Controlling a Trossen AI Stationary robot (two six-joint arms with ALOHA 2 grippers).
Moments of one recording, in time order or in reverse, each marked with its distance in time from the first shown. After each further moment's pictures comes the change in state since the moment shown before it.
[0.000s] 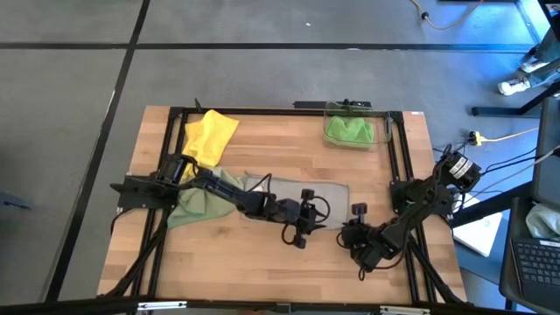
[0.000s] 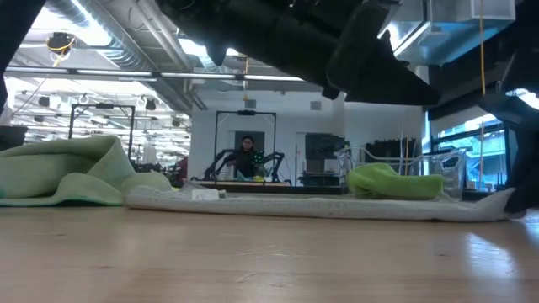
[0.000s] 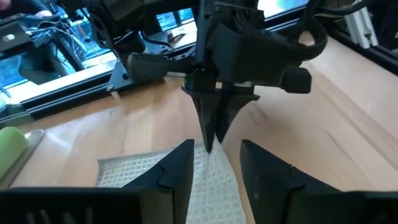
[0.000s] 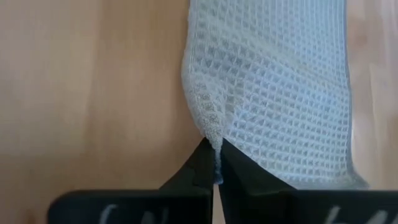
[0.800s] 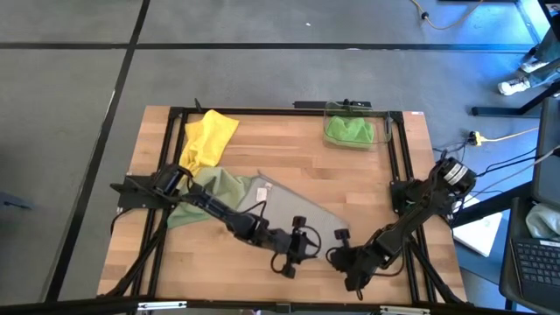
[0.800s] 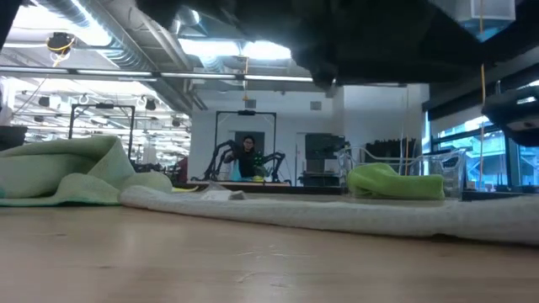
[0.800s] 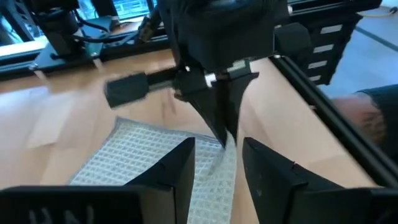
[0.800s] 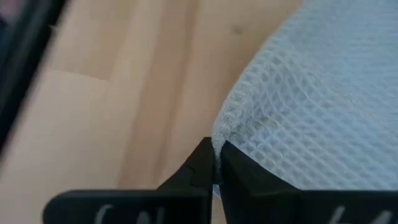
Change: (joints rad) left arm -0.191 0.000 0.000 -0.046 -0.068 -0.237; right arm 0.000 0.087 0.107 0.440 -0.318 -0.130
